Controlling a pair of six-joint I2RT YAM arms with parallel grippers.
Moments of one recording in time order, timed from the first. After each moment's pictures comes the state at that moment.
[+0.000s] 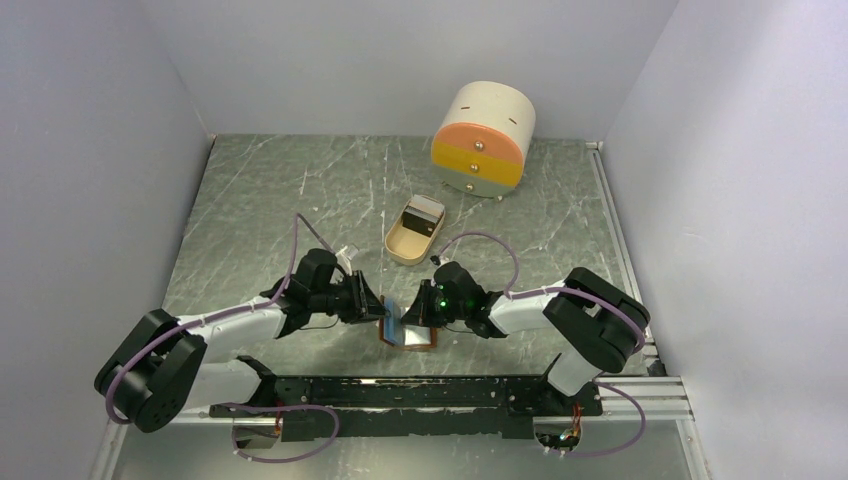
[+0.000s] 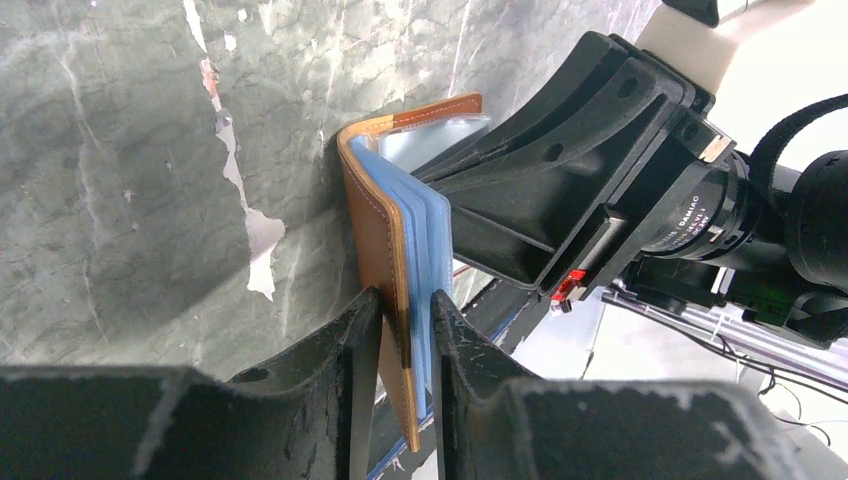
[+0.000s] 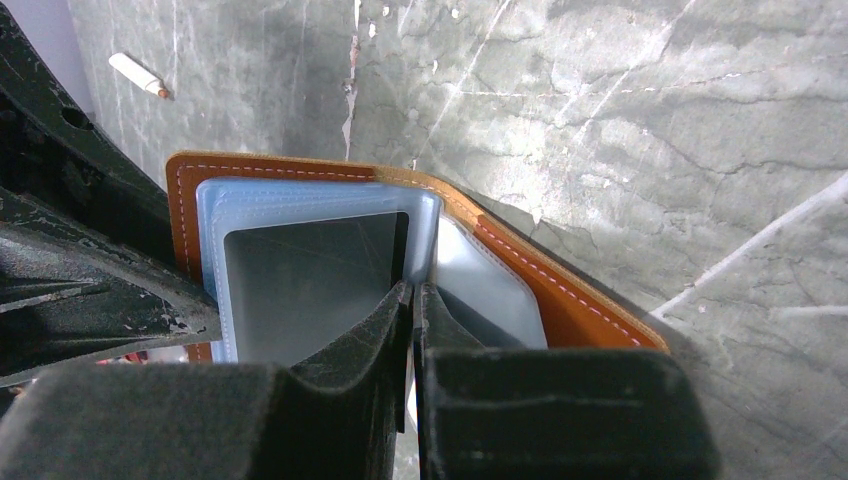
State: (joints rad) left arm -0.61 1.22 0.36 0.17 0.48 -0.95; right arm 0.89 1.59 0.48 0.43 -0.20 0.93
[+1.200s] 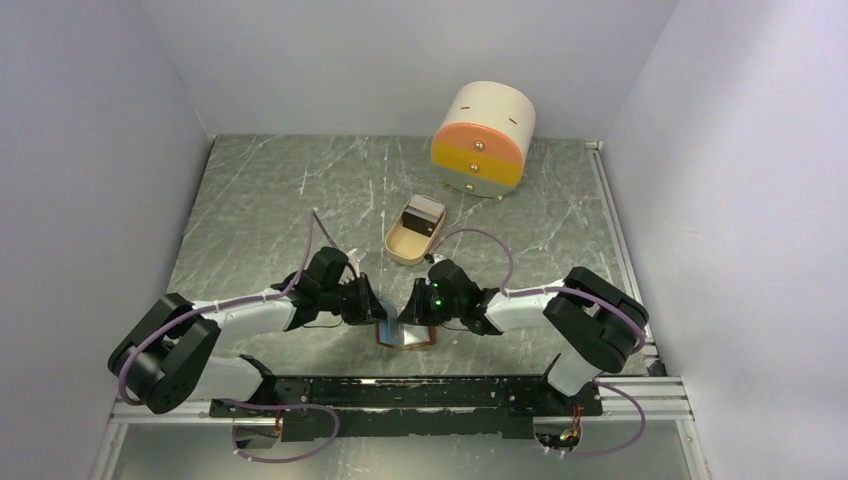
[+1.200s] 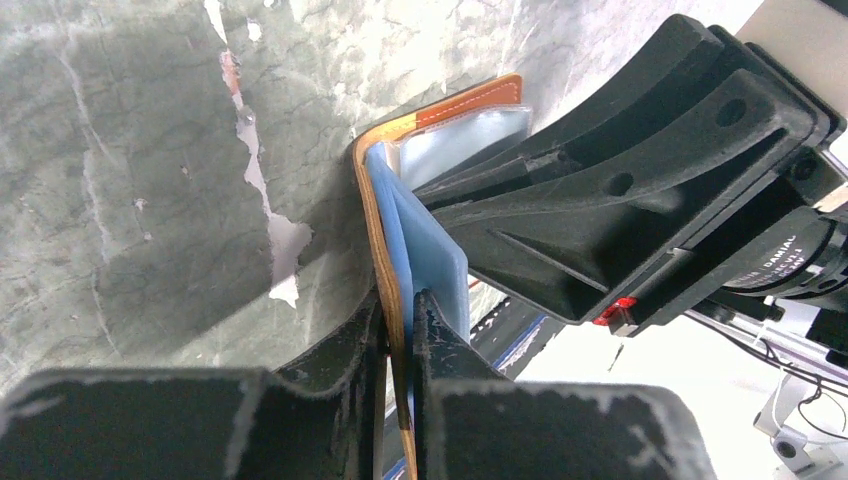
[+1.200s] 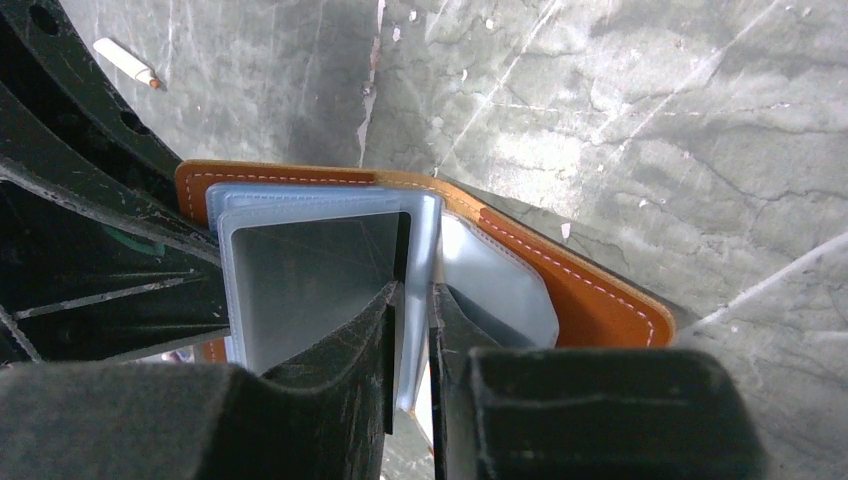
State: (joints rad) left arm -0.64 1.32 0.43 0.11 0.45 -0.92; right arm 0.91 1.59 0.53 0.37 -0.19 0.89
